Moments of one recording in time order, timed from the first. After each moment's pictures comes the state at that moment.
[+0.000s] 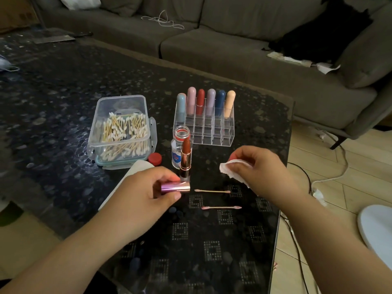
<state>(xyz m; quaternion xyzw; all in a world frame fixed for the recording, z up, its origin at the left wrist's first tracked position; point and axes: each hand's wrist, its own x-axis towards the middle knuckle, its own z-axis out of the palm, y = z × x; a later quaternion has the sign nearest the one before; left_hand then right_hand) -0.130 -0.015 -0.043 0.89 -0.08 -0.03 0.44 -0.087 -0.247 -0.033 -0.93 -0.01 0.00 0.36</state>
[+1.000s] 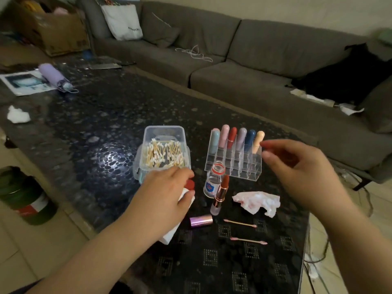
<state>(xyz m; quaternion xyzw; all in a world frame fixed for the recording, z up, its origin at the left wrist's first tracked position) -0.120 0.017 -0.003 0.96 -0.13 0.14 0.21 -0.093 -0.208 0.061 -0.92 -0.09 -0.13 0.35</state>
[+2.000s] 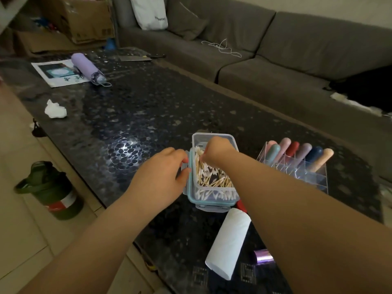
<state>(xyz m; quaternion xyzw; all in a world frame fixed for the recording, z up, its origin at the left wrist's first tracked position) -0.055 0.142 -0.015 0.96 -0.02 0.12 0.25 0.079 0.028 -0.017 -0.98 -0.07 0.16 0.04</state>
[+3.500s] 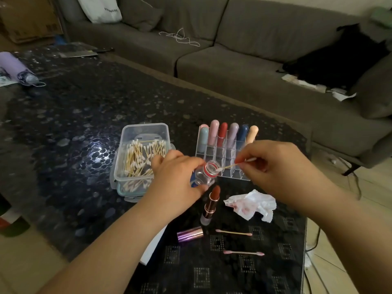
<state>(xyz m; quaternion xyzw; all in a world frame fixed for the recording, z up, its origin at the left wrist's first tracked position) -0.048 -0.019 -0.018 0.95 -0.13 0.14 0.26 -0.049 -0.208 0.051 -0.95 -0.23 -0.08 0.19</state>
